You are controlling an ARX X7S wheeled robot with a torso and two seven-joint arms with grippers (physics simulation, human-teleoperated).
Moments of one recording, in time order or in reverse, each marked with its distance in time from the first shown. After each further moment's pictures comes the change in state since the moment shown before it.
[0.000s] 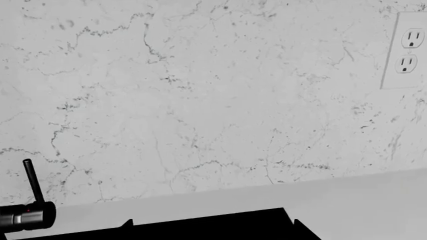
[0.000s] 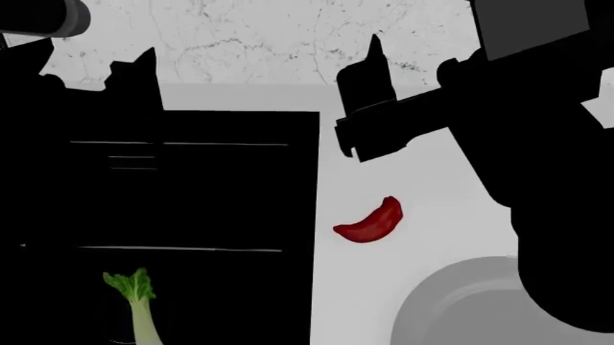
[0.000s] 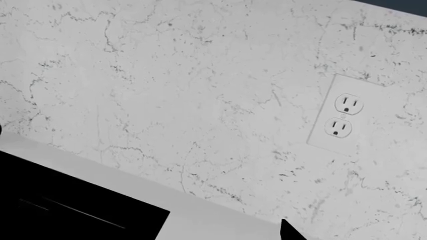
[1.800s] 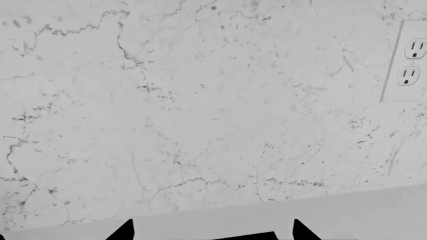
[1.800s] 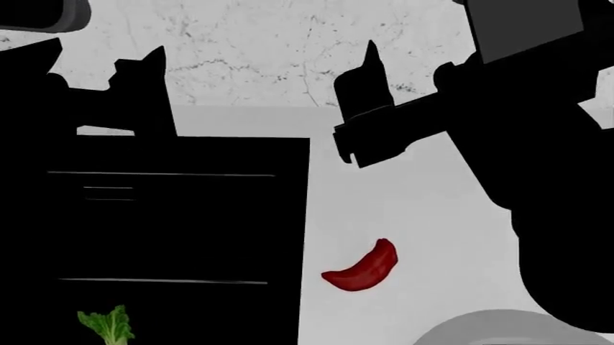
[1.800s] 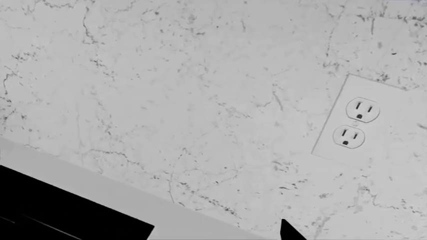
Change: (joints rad) left arm -0.028 -0.021 -0.043 0.008 -0.324 -0.042 -0.255; right arm -0.005 -0.056 0.073 -0.023 -0.078 0.111 -0.072
